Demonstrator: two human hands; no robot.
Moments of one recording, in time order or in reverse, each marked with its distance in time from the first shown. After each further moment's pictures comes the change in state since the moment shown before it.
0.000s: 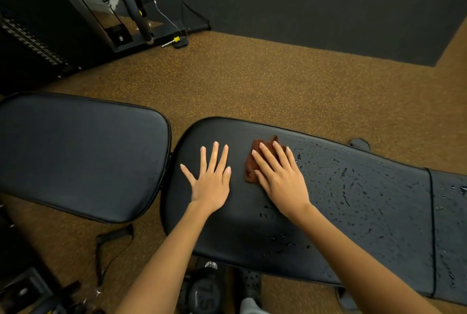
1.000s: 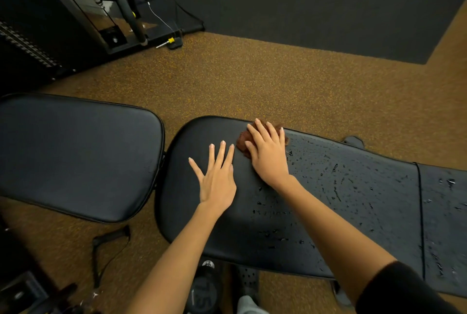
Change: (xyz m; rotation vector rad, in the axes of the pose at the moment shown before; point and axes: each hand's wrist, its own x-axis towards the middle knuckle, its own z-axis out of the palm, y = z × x) left_hand -0.004 0.033 0.005 0.131 0.117 0.038; right_hand 0.053 -0.001 -0.001 0.314 -0.036 0.248
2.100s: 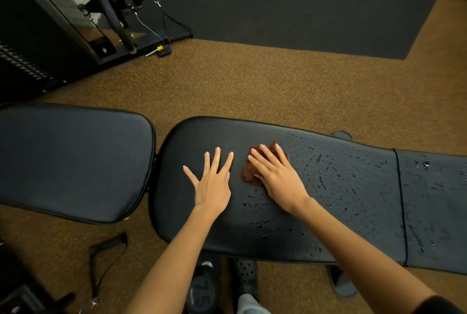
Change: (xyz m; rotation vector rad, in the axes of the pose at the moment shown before) left_hand -0.020 0.010 0.000 0.044 -0.083 0.052; right_hand -0.075 0.045 -0.015 -0.310 0.049 -0.375
